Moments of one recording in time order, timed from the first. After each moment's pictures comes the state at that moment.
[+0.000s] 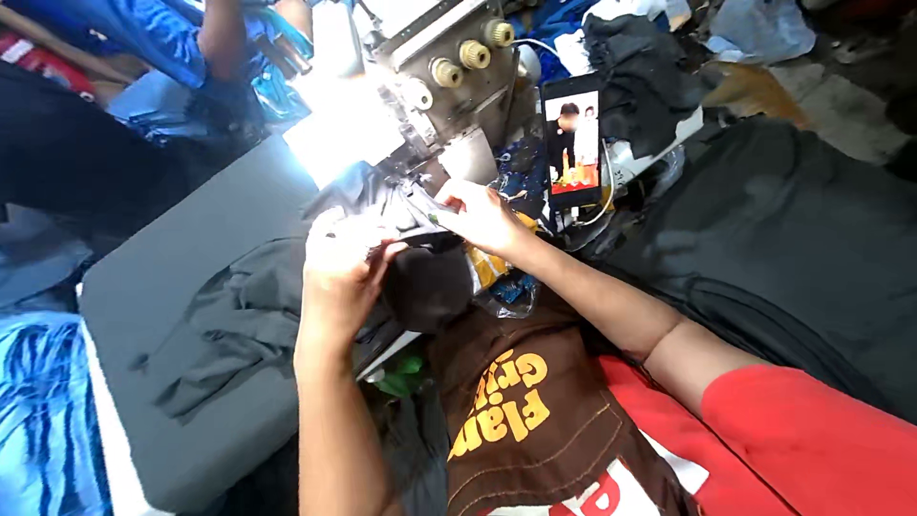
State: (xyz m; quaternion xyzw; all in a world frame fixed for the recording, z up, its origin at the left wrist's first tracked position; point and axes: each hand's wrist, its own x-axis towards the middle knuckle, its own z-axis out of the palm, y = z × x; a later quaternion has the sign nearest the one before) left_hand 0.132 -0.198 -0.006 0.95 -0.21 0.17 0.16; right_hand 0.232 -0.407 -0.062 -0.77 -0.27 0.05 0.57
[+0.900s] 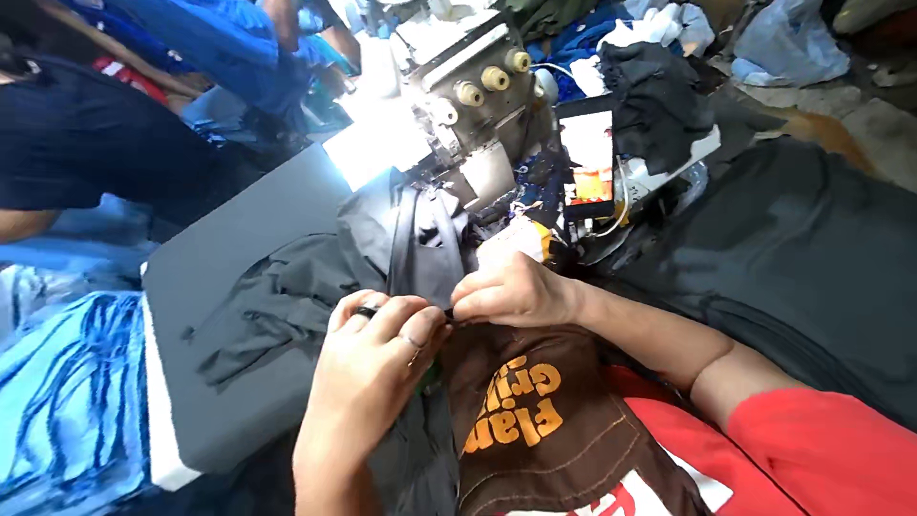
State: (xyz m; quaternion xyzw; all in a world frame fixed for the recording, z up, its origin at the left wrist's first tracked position) left_hand 0.042 -0.250 0.048 0.96 -0.21 0.17 0.11; right_hand 0.174 -0.440 -0.052 -0.53 -0.63 -0.12 0.55
